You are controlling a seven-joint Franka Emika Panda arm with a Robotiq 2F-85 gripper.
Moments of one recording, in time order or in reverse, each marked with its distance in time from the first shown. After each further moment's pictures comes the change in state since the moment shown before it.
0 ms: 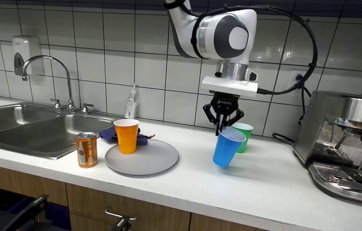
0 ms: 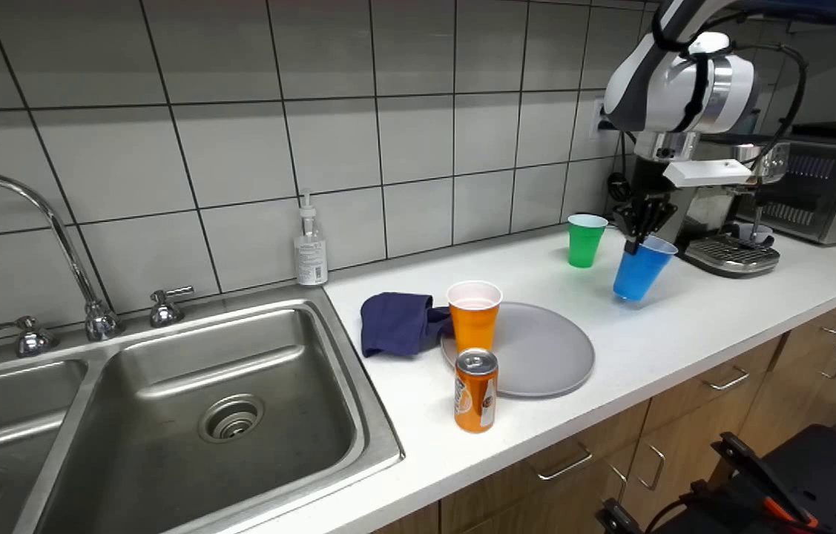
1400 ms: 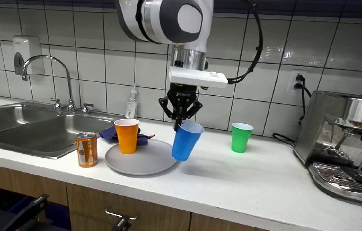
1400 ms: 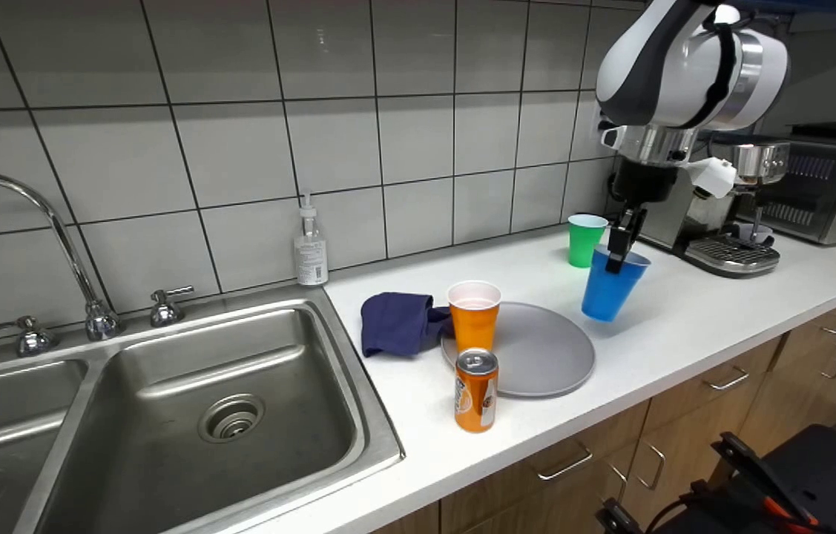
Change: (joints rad) arm 0.149 -0.322 0.011 -0.390 0.001 0.077 -0.456
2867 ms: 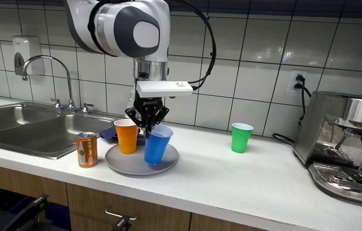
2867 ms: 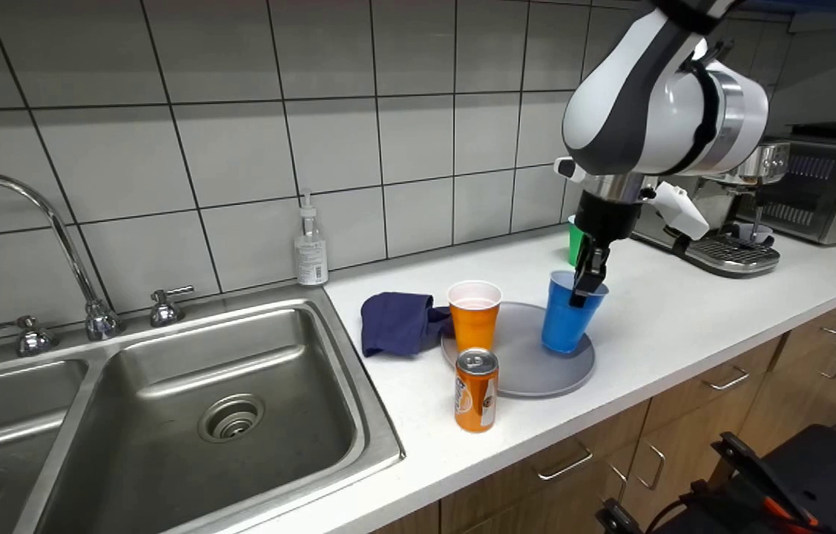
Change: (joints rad) arm 0.166 -0.044 0.026 -0.184 0.000 0.203 -0.135
